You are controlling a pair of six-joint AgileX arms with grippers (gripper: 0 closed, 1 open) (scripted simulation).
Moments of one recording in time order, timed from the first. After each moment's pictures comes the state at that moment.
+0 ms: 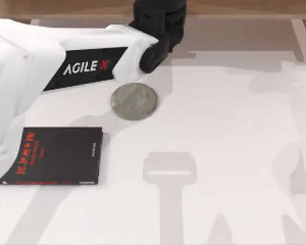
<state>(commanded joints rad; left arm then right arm) -0.65 2.19 1.60 0.58 -0.60 0.01 0.00 0.00 0.00 0.00 0.00 0.00</state>
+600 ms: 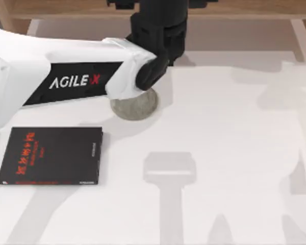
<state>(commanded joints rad) -0.69 2.08 1.45 0.64 -0.64 0.01 0.00 0.00 0.00 0.00 0.00 0.00</state>
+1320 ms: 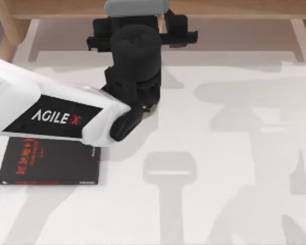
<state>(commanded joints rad) -0.69 1.99 1.09 0.93 -0.64 -0.04 0.00 0.00 0.00 0.00 0.00 0.00</state>
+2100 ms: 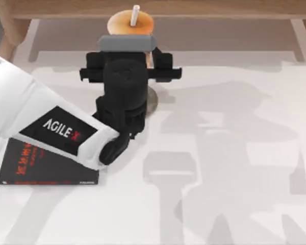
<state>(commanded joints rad) -0.65 2.08 0.96 1.03 -0.59 -0.05 0.00 0.00 0.00 0.00 0.00 0.00</state>
